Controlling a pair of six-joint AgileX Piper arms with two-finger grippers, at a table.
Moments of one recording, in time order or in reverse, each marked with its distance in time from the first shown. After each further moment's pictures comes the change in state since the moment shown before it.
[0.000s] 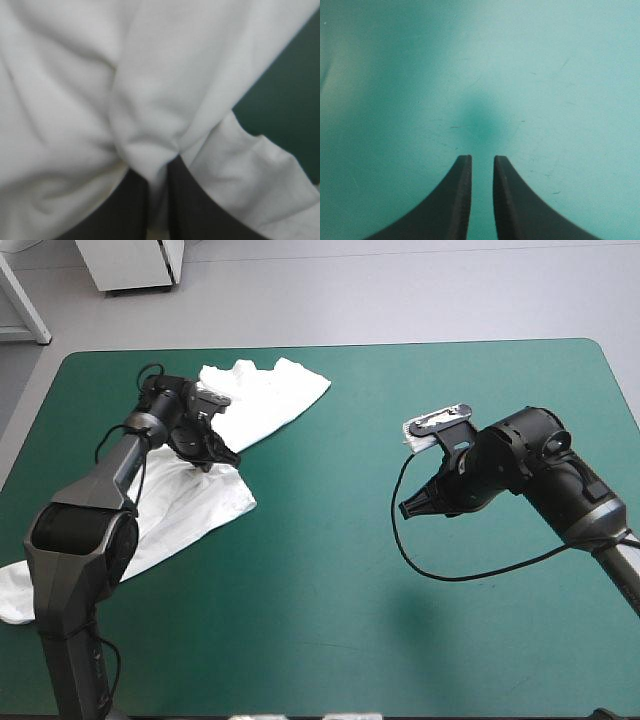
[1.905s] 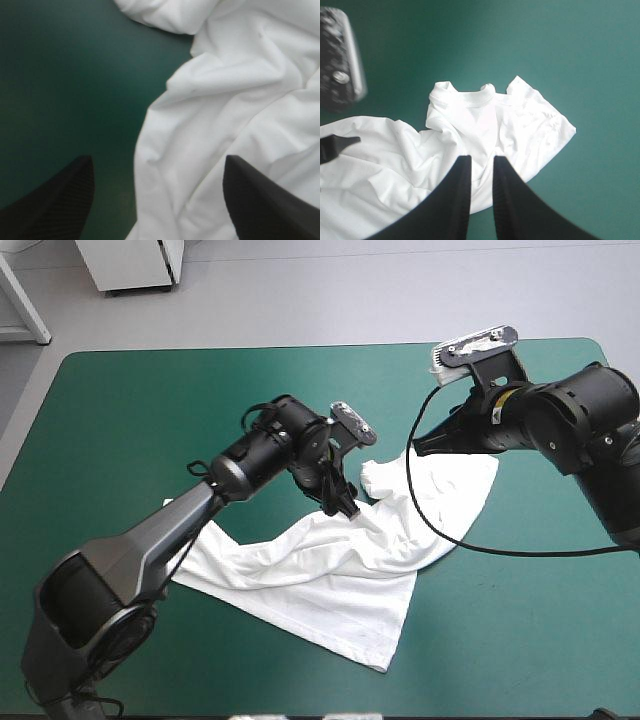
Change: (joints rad) left arm -0.582 -0.233 -0.017 0.040 0.108 -0.097; right arm 0.000 -0.031 -0.305 -0.118 0.012 0.045
